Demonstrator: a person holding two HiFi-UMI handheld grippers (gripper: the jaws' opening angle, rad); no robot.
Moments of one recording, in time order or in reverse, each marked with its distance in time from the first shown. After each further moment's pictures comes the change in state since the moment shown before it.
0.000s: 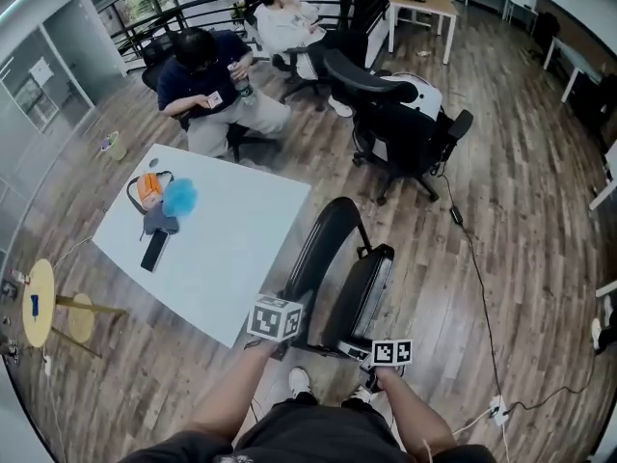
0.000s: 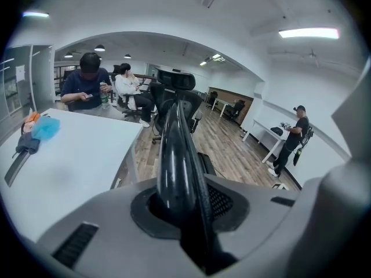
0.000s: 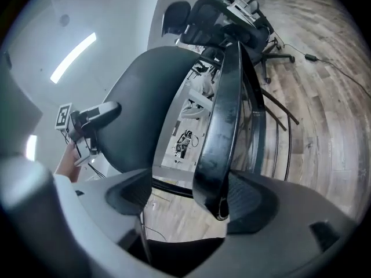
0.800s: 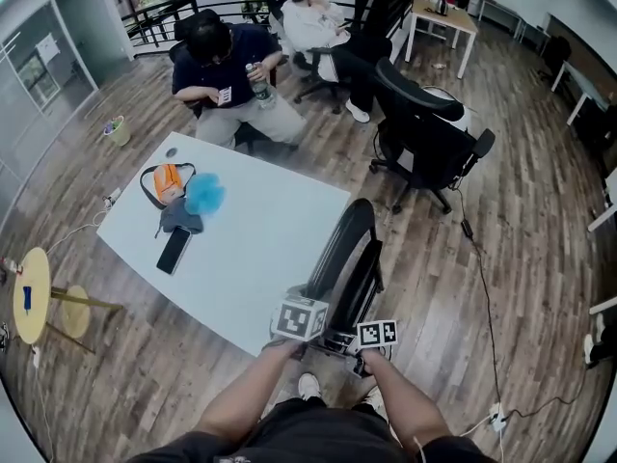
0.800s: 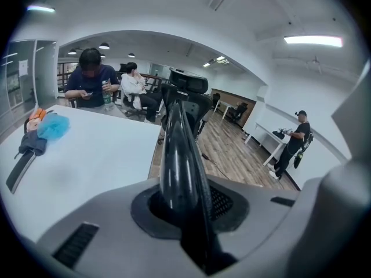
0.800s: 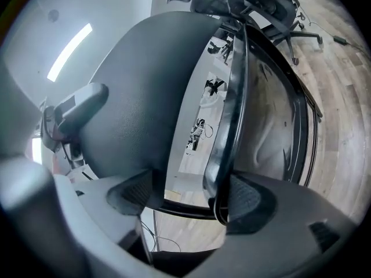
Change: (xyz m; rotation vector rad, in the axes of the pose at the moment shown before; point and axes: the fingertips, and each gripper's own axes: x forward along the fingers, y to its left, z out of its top) left arm -0.036 0.104 0.006 -0.037 -0.016 -0.012; right arm 0.177 0.102 0.024 -0.020 0.121 0.094
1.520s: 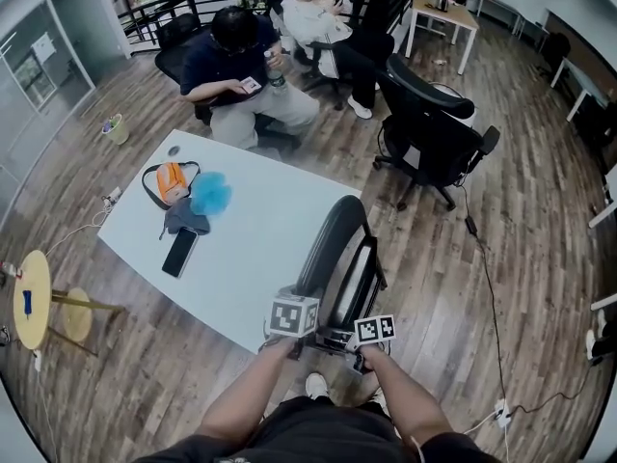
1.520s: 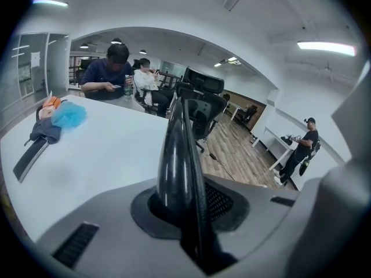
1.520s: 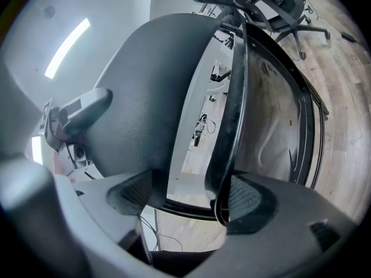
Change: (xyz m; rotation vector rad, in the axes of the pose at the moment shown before) left arm -0.007 0.067 -0.023 -0.093 0.015 0.036; right arm 0.053 0.007 -0.002 -0.010 0.050 0.011
